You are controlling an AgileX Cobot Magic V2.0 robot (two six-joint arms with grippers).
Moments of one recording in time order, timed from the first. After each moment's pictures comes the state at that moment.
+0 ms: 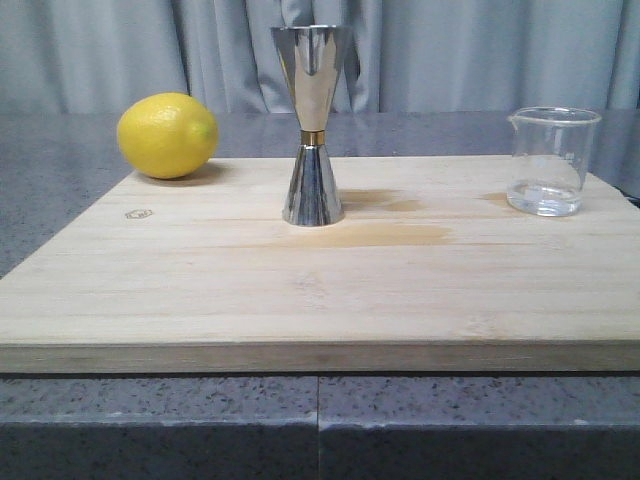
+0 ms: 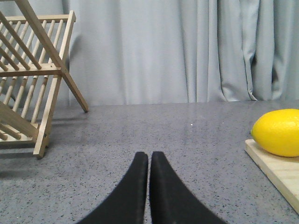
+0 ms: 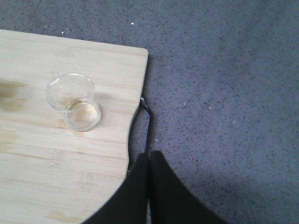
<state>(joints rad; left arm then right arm) -0.05 -0.01 0.00 0.00 -0.04 0.05 0.26 0.74 -0.89 -0.19 0.90 0.18</state>
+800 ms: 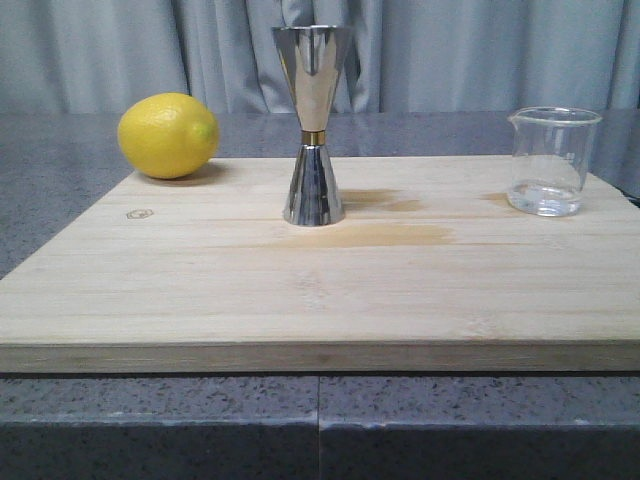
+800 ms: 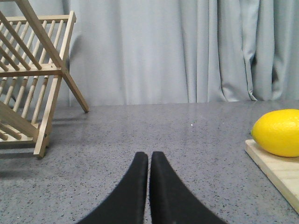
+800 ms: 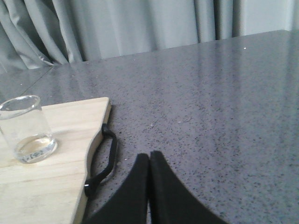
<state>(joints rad) -0.05 -0.01 0.00 0.00 -0.04 0.05 -0.06 0.00 -0.01 -0.05 0.15 0.18</state>
